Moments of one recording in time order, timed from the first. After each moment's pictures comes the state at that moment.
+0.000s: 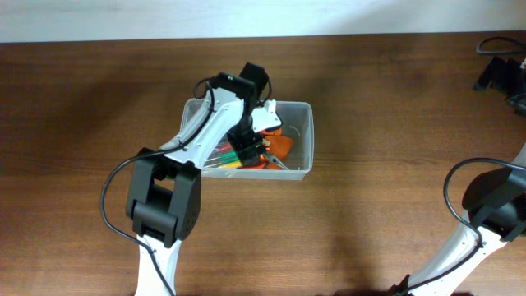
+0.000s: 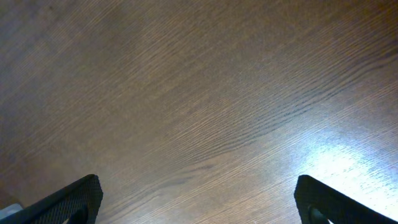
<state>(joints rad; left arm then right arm) -0.44 2.20 1.87 -1.19 -0.01 0.66 -0.53 2.22 2.46 -1.51 -0.10 0.08</state>
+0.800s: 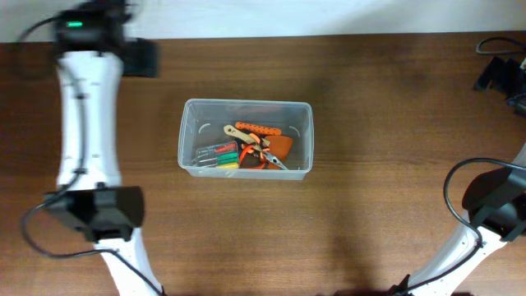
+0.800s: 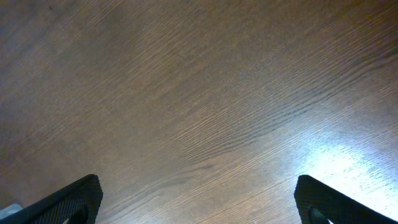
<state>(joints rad) 0.04 2.14 2.50 -1.45 -0.25 -0.03 -0.53 2.22 2.46 -1.51 -0.10 0.08</state>
